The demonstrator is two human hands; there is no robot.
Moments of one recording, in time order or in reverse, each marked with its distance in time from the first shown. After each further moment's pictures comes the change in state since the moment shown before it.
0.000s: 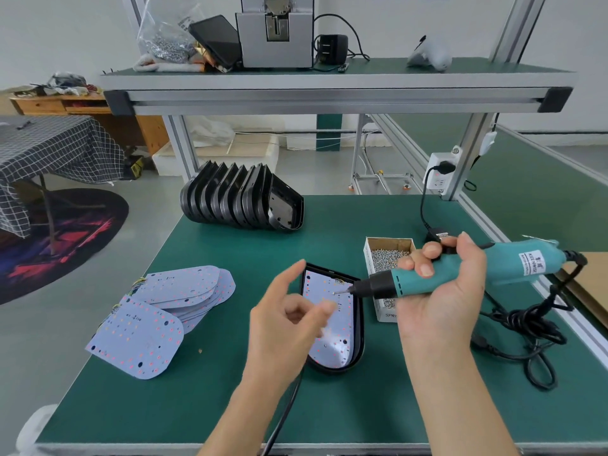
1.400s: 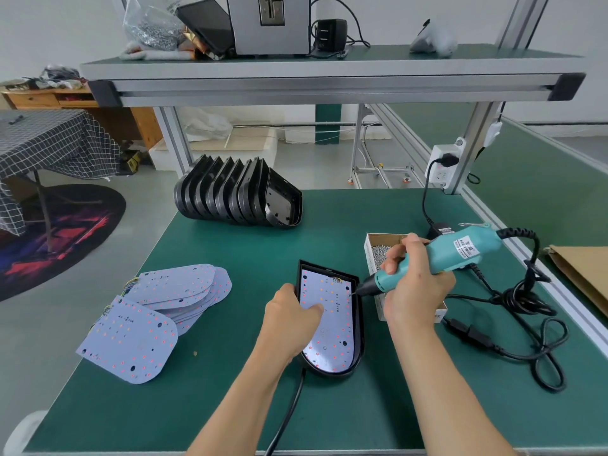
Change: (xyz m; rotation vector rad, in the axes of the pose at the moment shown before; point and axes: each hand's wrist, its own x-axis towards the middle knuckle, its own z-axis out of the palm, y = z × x) left_hand 0.048 -0.036 0.012 0.574 -0.071 -0.400; right_hand 0.053 0.056 -0.039 -0.383 0.073 -0.199
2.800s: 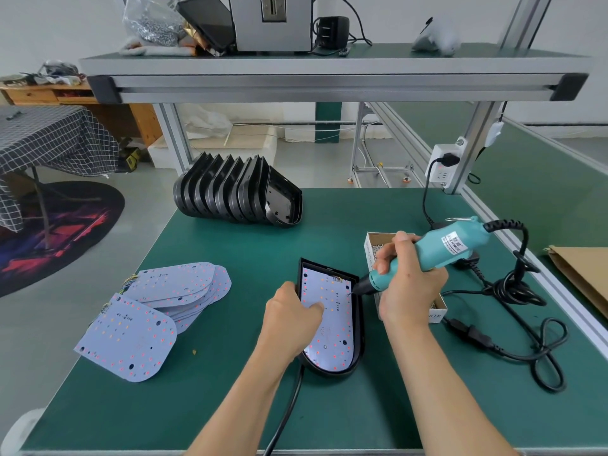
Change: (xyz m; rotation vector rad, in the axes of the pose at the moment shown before) left_hand 0.001 0.001 0.001 0.020 0.012 -0.001; right_hand 0.001 0.007 0.001 -0.084 -0.090 -0.065
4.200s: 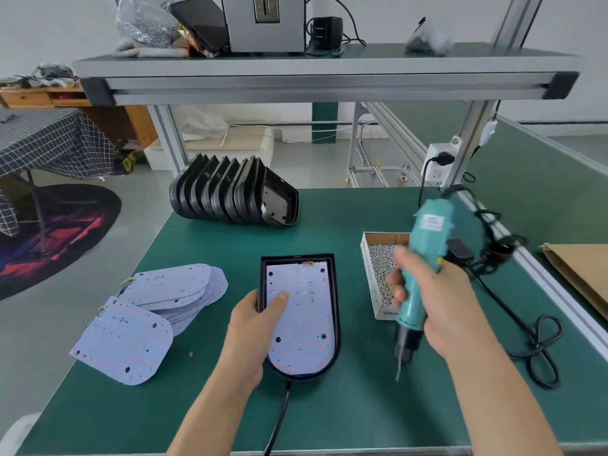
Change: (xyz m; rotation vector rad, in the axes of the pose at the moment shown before) left_hand -0.015 -0.032 -0.029 -0.672 -0.029 -0.073; right_hand -0.001 -0.063 -0.038 -0.438 -0.261 0.439
